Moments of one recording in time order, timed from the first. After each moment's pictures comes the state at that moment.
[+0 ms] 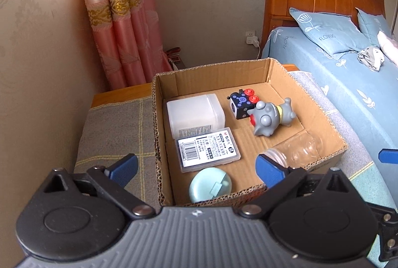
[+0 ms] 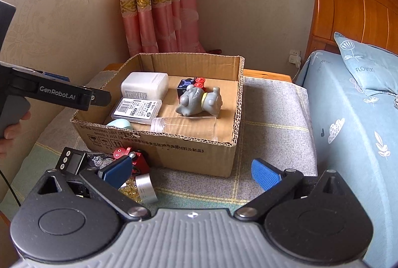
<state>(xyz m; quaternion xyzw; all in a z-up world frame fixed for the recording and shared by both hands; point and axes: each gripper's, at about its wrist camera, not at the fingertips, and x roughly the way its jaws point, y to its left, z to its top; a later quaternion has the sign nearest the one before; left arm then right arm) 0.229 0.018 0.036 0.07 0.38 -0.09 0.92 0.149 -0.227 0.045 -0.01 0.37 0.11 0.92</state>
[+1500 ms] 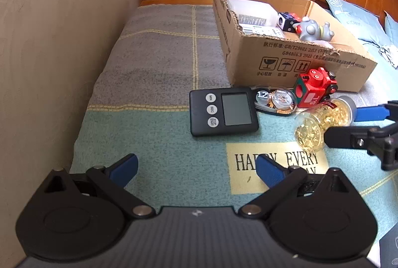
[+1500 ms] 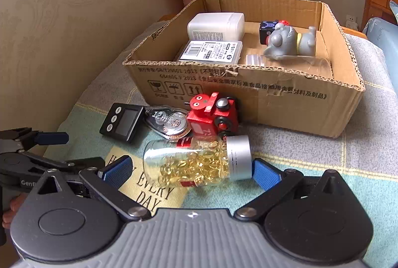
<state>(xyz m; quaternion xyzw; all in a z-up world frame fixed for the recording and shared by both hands) 0.134 0.103 -0.060 -0.01 0.46 -0.04 0.89 0.158 -0.153 -0.017 0.02 0.45 0.22 0.87</state>
